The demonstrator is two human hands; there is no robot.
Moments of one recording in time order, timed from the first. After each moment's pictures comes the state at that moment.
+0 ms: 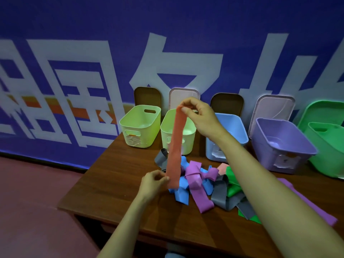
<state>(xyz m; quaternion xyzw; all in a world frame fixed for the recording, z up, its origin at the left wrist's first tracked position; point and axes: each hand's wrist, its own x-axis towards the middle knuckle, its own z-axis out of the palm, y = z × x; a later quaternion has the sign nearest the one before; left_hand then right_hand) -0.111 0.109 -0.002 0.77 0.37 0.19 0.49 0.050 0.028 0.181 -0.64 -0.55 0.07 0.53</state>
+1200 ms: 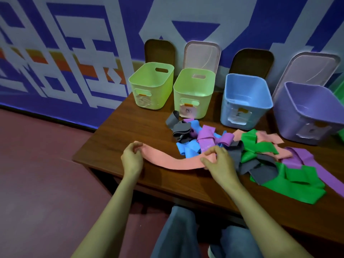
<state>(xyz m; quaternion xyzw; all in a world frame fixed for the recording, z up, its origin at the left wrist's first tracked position) -0.175 0.124 -0.041 0.62 0.58 0.34 0.41 -0.001 -0.051 -0.019 -0.83 -0.35 0.13 0.42</state>
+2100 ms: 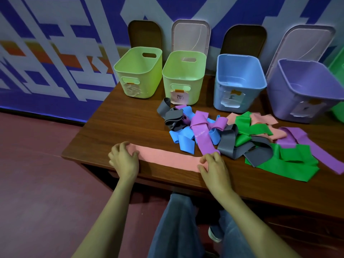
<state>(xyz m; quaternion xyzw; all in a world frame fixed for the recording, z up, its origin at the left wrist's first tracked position) -0.183 0.114 -0.076 0.71 0.61 0.25 0.25 -0.024 -0.081 -0.075 -0.89 -0.36 0.06 0.28</state>
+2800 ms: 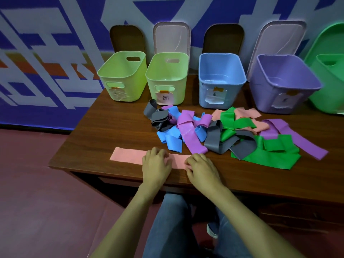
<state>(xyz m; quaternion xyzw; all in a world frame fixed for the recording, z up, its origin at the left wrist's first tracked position) -0.122 0.037 -0.077 0.90 0.39 0.14 0.16 -0.026 -0.092 -0.075 -0.85 -0.49 0.00 0.20</state>
